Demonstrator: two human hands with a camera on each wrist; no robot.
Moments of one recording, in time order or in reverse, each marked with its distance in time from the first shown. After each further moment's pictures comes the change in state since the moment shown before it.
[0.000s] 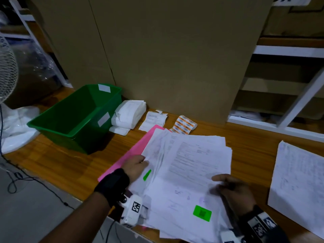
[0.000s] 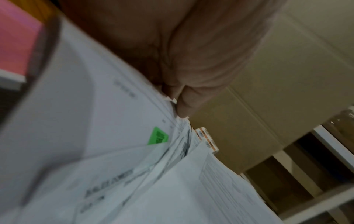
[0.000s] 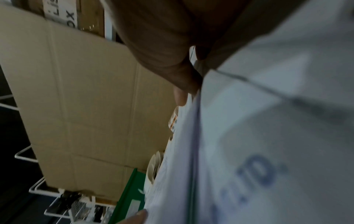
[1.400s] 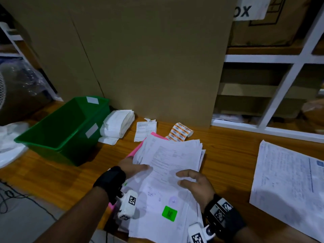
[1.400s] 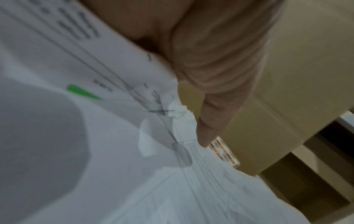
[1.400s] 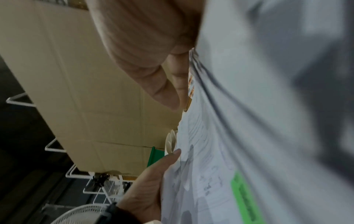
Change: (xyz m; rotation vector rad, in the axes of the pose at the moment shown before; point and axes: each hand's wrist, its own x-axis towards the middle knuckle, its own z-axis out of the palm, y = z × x) left_hand 0.007 0.050 0.003 -0.003 -0.041 -0.198; right_hand -0.004 -0.051 0.048 0.226 -0.188 0.054
